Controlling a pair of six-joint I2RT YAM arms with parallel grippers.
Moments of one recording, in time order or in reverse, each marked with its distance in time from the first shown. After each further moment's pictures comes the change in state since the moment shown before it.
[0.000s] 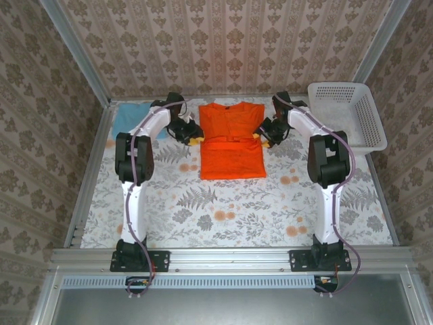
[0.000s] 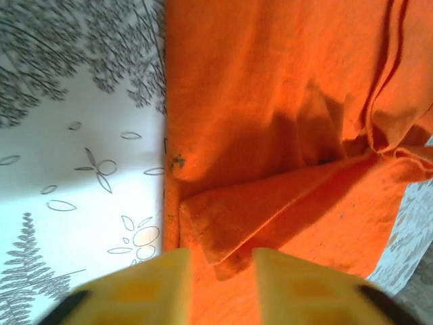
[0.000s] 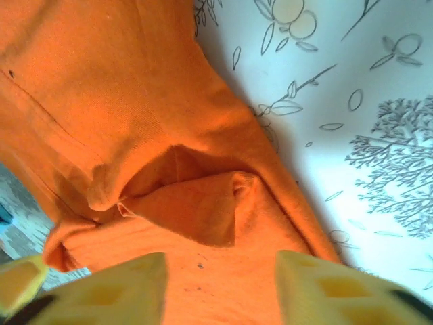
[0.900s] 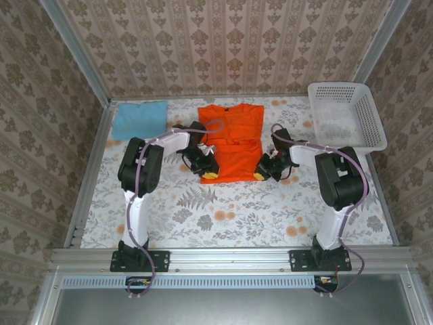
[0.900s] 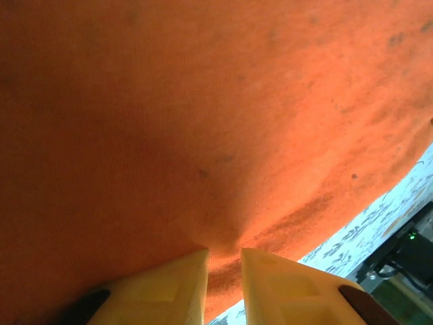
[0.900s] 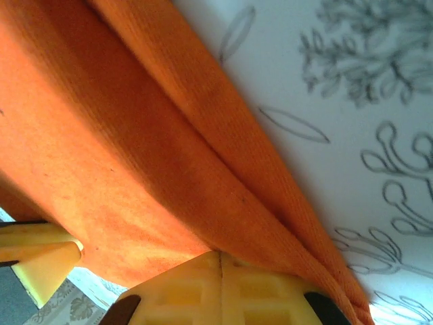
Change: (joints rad) left arm -0.221 -0.183 -0.484 0.079 0.073 0.155; right arm 0.099 -0.353 -0.779 0.414 -0.124 0.042
